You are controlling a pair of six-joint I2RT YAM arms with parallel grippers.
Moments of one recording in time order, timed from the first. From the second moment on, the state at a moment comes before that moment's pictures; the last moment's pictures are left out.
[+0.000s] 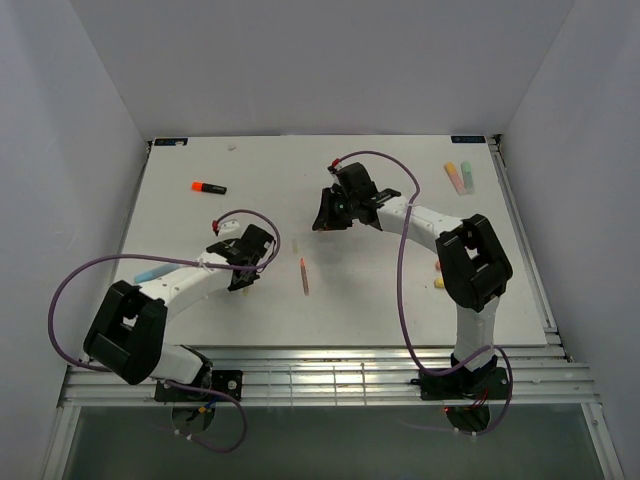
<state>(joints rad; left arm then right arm) -0.53 1.39 0.80 -0.64 -0.56 -0.85 0.63 1.94 1.41 -0.23 -0.28 0.52</state>
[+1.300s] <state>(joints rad) -0.43 1.42 0.65 -0.28 -0.33 -0.72 0.69 2.12 1.53 -0.26 -0.29 0.55</state>
